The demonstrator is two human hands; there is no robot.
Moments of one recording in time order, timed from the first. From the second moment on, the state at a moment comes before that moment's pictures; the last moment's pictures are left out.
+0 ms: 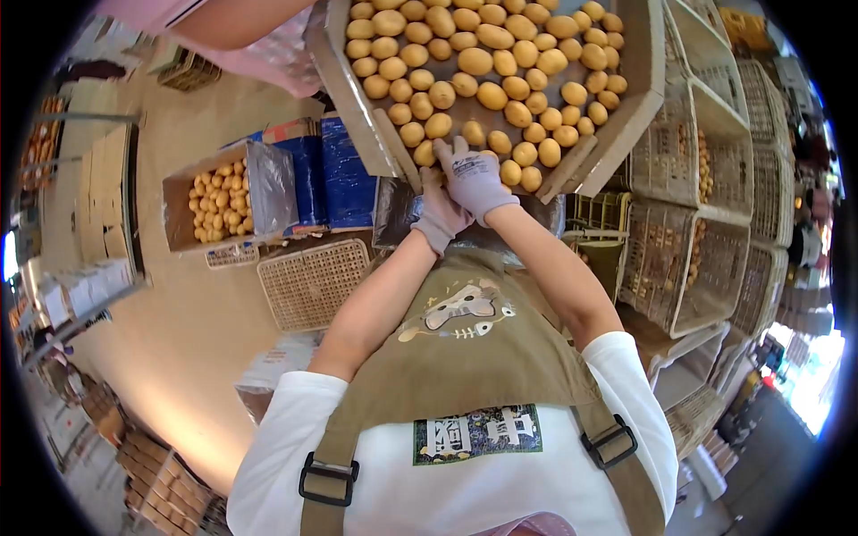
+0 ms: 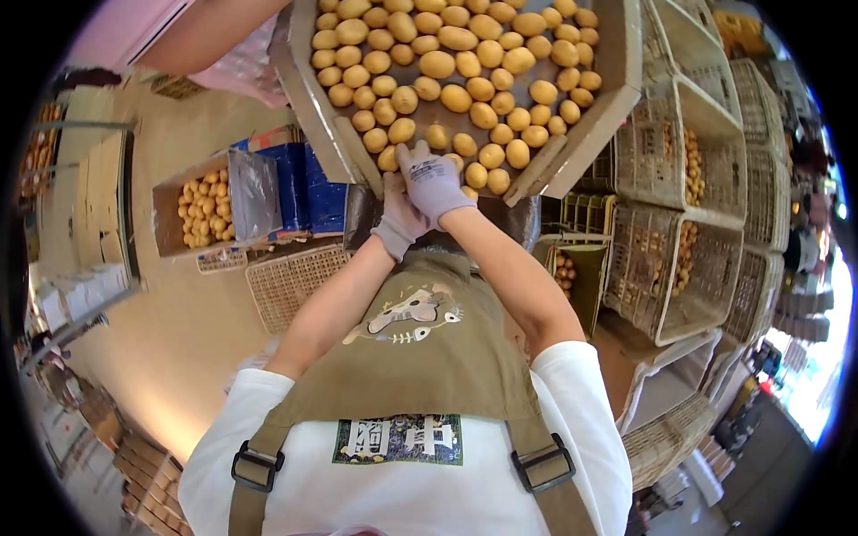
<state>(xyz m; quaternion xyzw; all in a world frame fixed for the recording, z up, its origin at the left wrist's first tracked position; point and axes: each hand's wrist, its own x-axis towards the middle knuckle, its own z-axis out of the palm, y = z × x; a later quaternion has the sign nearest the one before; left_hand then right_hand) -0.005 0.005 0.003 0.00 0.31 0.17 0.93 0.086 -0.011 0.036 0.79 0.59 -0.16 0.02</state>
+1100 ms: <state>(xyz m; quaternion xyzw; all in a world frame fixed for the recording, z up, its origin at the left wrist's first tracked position) -0.007 0.006 0.007 -0.07 0.25 0.15 0.95 0.092 -0.080 0.124 0.57 0.11 -0.47 -0.67</state>
